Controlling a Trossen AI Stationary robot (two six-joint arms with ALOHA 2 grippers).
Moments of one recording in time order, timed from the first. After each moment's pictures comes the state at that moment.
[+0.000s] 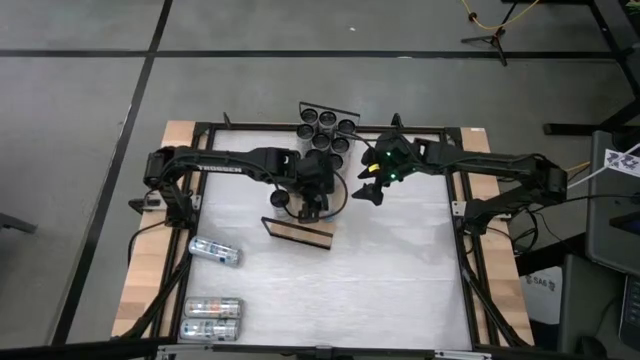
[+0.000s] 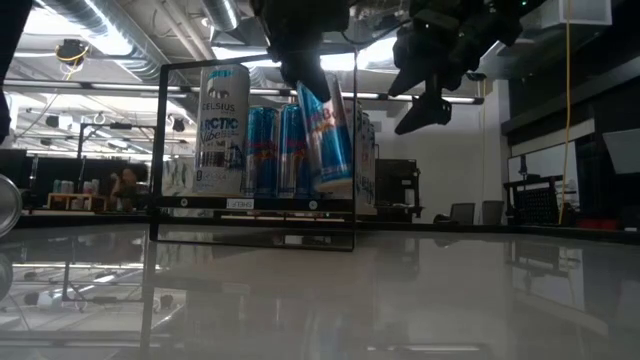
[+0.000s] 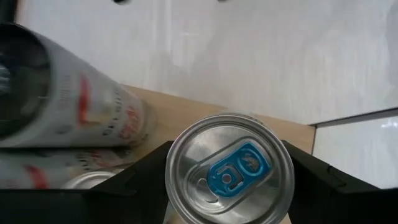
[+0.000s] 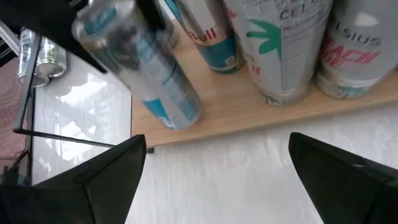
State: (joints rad) left arm 0.08 1.77 1.58 -0.83 -0.04 0.05; right arm -0.30 1.35 1.02 -0.47 -0.33 0.25
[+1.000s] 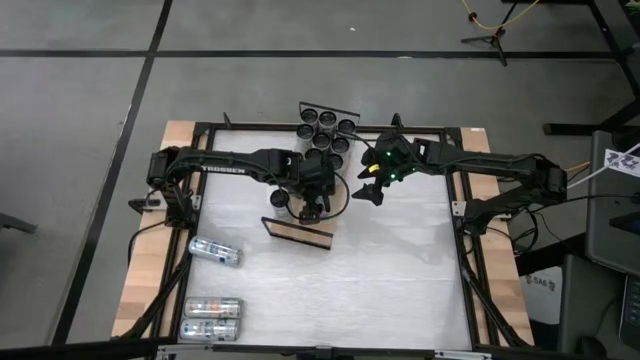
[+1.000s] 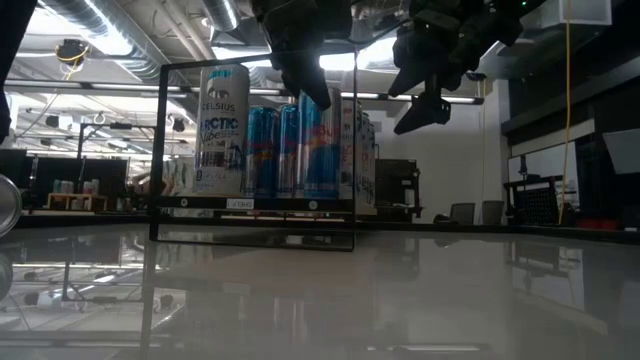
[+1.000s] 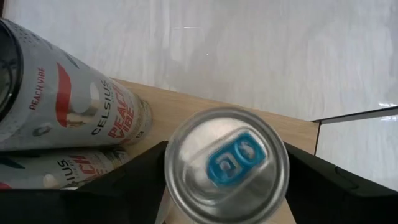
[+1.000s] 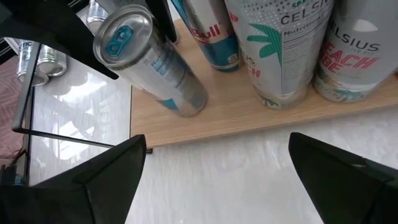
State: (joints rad) left arm 0.08 1.80 1.58 -0.83 -0.04 0.06; right arm -0.30 1.35 1.02 -0.46 -0.33 0.23
